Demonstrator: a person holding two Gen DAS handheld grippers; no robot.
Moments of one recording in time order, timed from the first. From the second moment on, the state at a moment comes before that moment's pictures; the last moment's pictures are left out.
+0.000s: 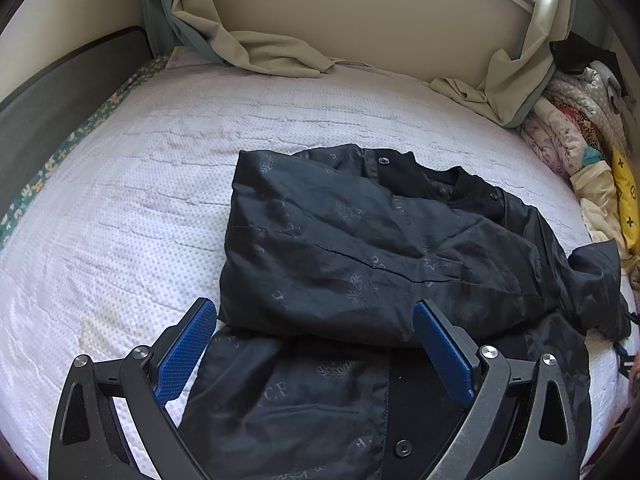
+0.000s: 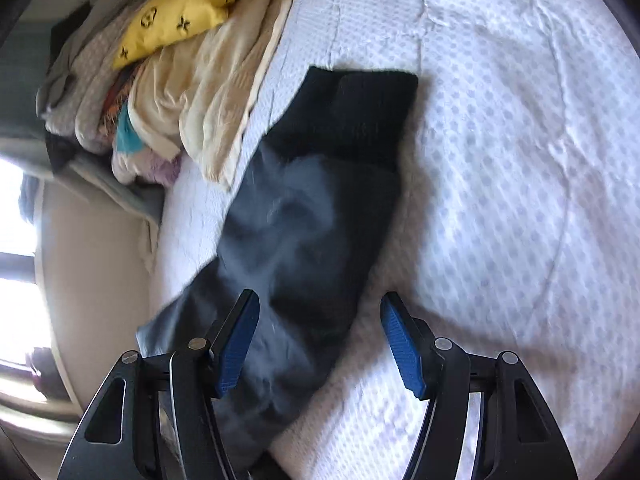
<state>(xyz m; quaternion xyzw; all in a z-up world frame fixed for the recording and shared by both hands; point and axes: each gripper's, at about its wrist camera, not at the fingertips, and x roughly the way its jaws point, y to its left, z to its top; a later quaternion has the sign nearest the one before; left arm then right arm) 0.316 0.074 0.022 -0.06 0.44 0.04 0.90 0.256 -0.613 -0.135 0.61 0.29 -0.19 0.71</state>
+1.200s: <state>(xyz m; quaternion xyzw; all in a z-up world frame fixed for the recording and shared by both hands) 0.304 0.089 0.049 -0.08 0.40 0.06 0.91 0.269 -0.320 0.111 0.12 0.15 0.11 0.97</state>
